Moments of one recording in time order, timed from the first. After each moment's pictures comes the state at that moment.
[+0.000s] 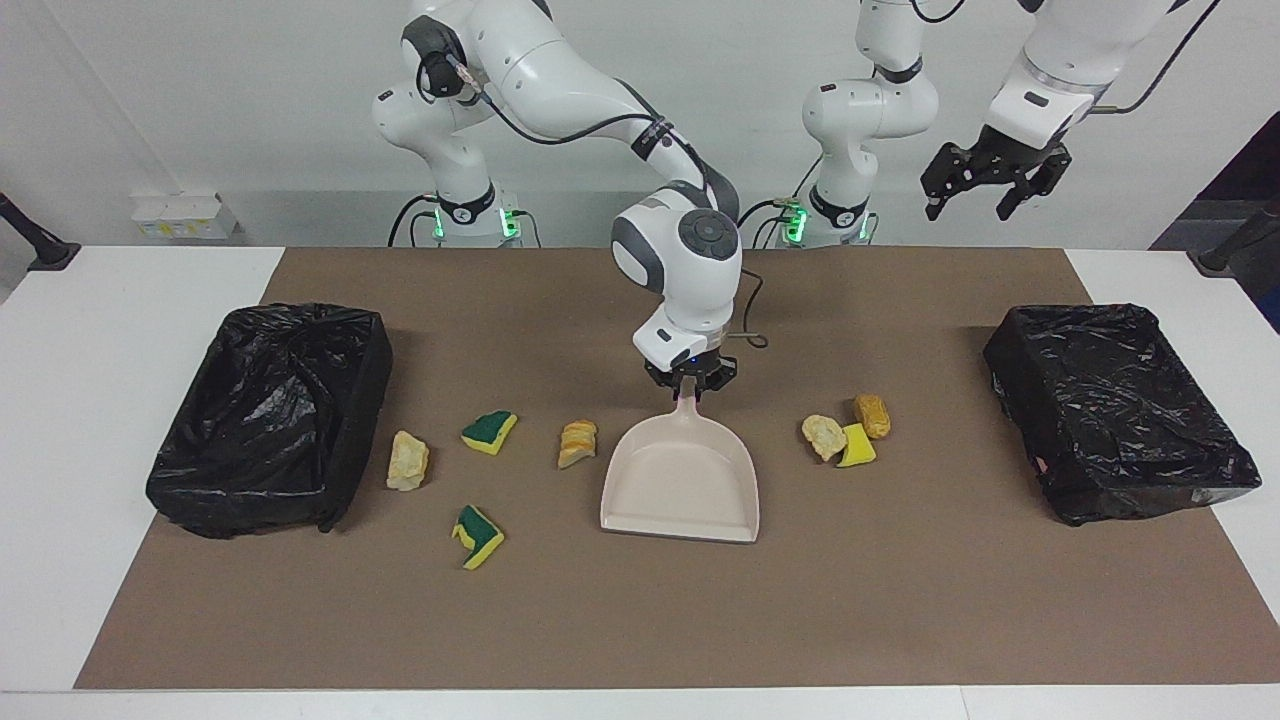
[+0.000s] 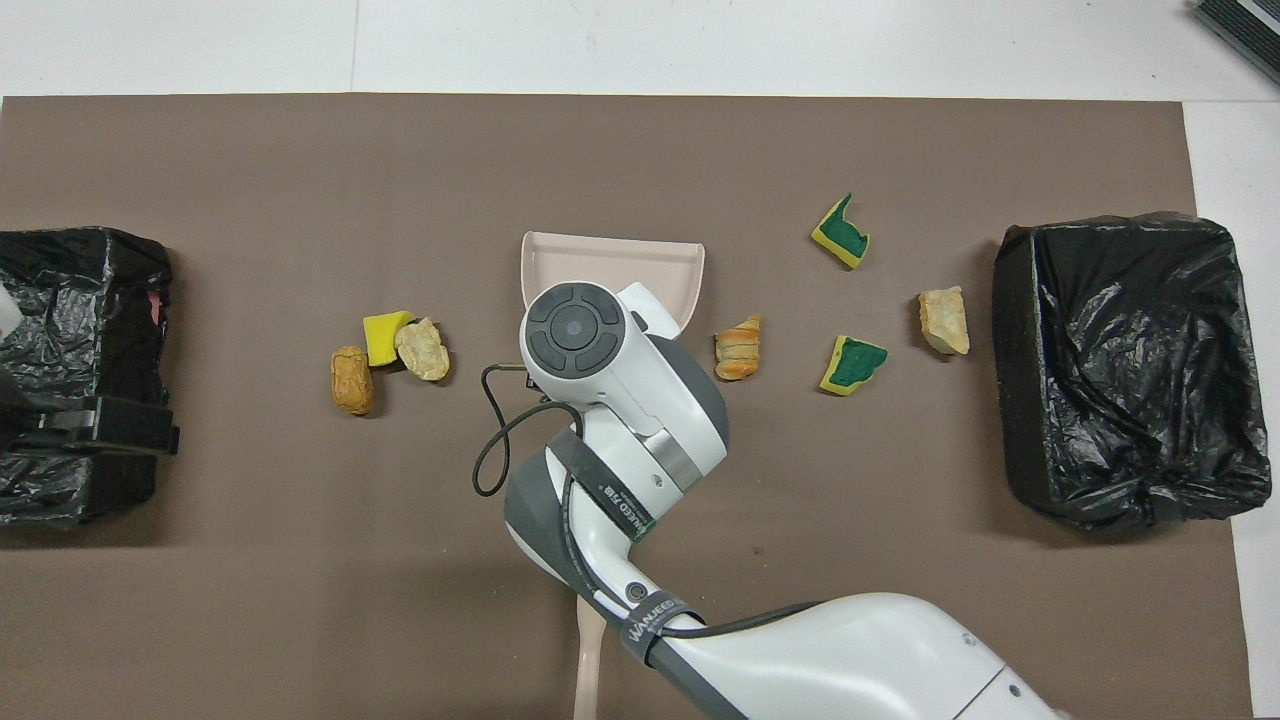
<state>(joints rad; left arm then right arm) 0.03 -0.20 -0.14 -1.71 -0.04 1.44 -0.07 0.59 0.55 0.08 -1.49 -0.05 2.05 0.81</state>
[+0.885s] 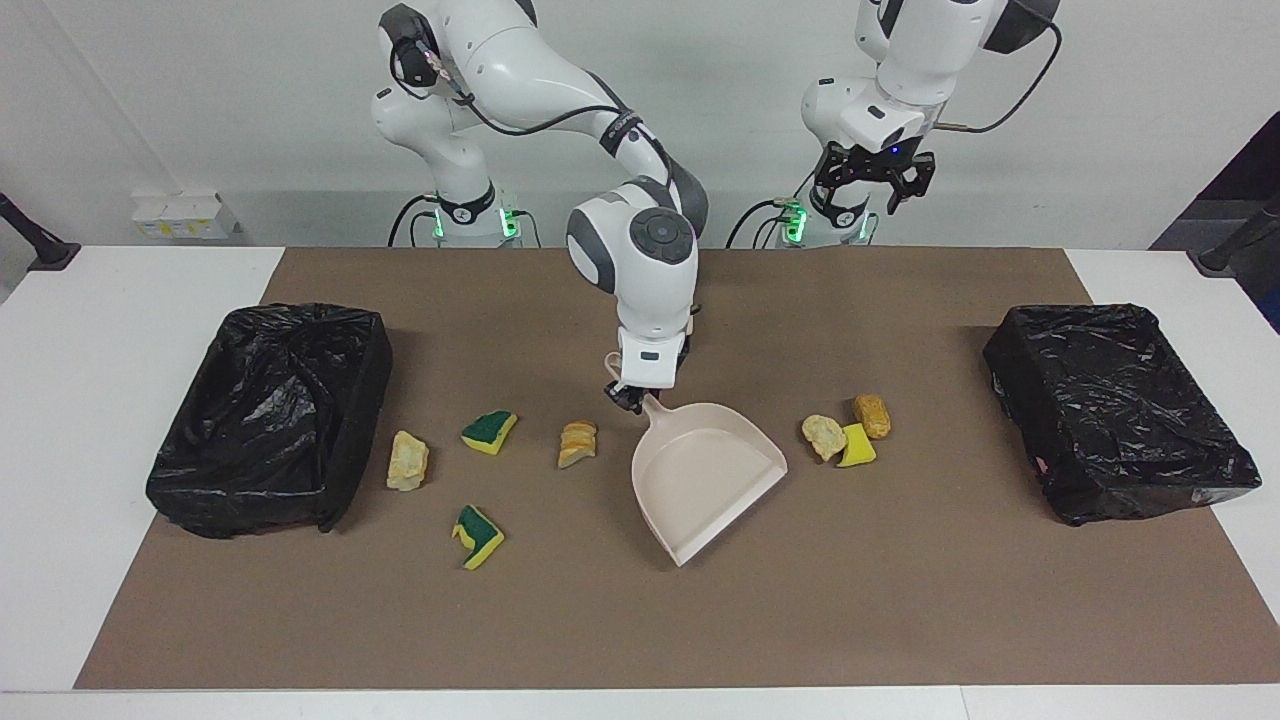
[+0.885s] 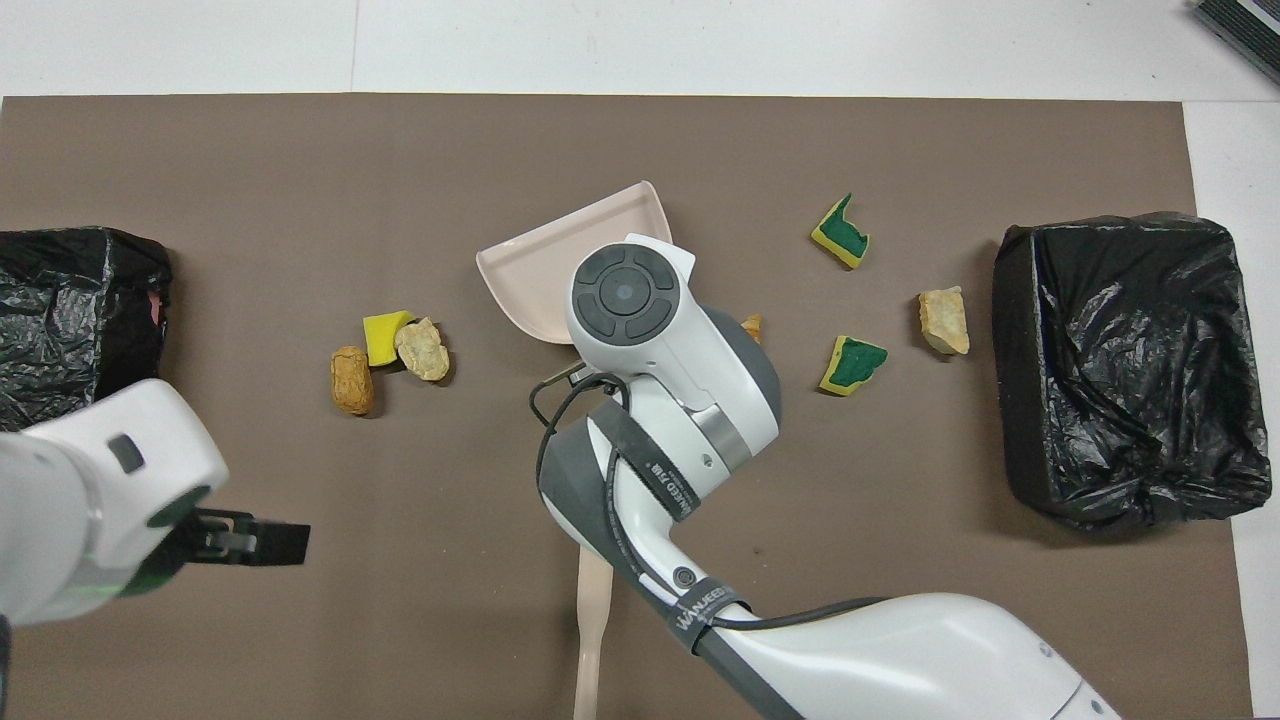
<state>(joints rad) -0.23 -0.52 -0.15 -2.25 -0.13 1.60 -0.12 0.49 0.51 0.07 -1.49 -0.07 1.94 -0.24</state>
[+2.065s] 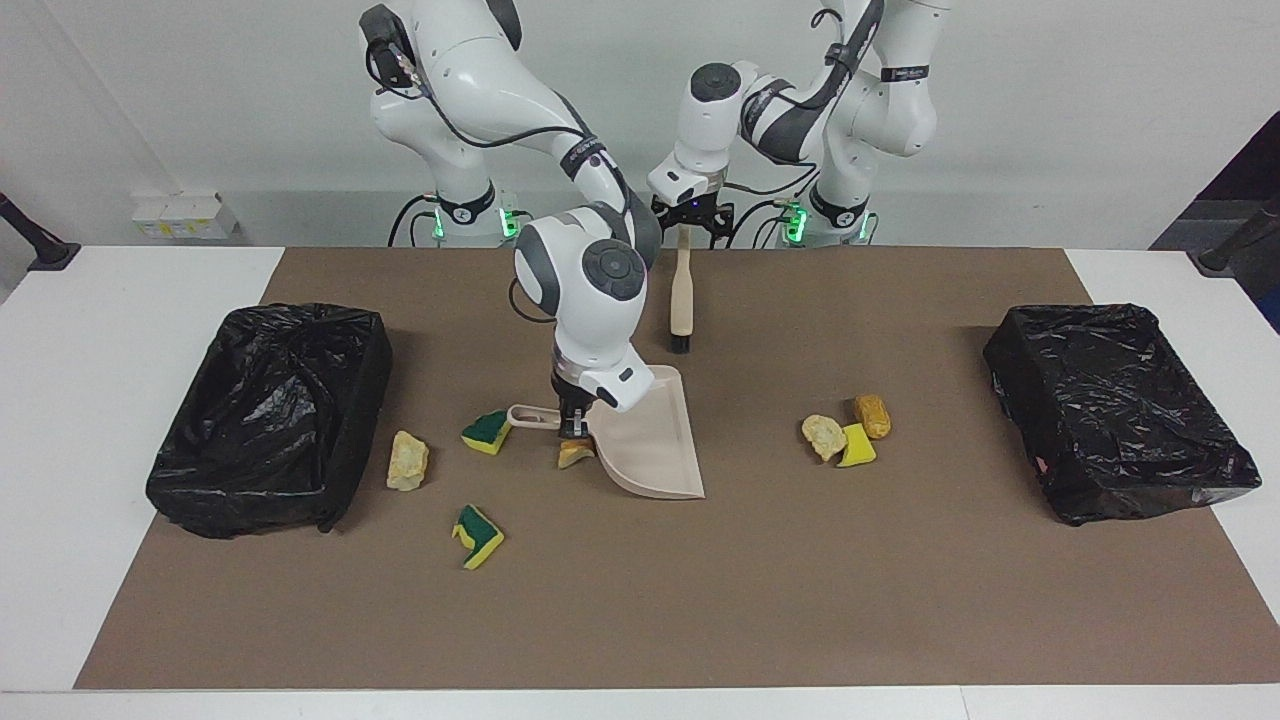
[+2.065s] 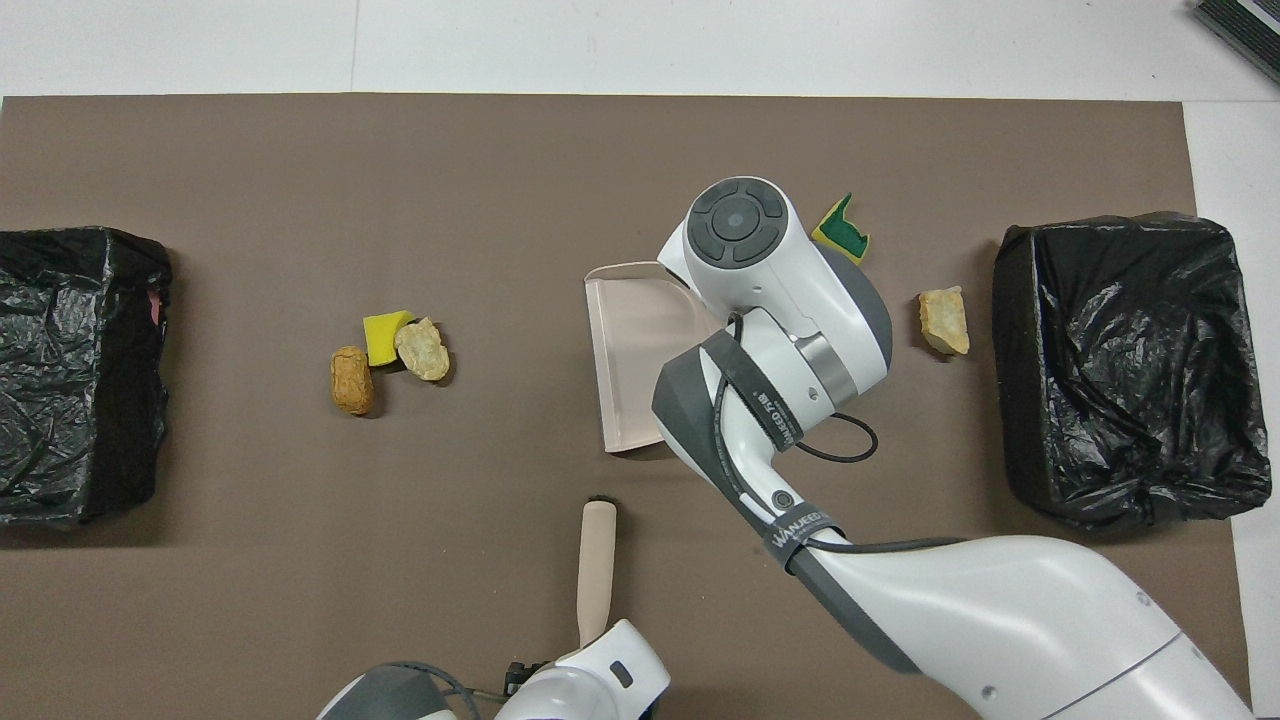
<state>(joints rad) -0.89 -0.24 -0.15 -2.54 -0.19 2.28 -0.73 0.39 0.50 0.07 -1.52 -0.25 1.88 -1.11</state>
